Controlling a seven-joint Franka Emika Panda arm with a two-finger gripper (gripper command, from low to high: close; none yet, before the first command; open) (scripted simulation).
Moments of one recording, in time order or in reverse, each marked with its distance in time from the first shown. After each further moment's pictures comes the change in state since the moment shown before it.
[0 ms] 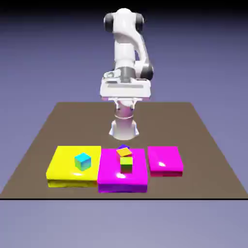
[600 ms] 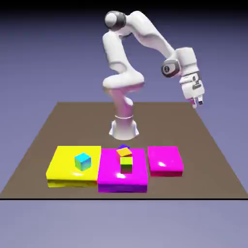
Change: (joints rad) arm 0.610 -0.006 0.652 0.001 0.290 -0.343 -0.059
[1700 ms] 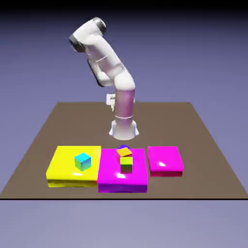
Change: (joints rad) arm 1.119 -0.012 1.196 0.001 0.532 -0.629 -0.108
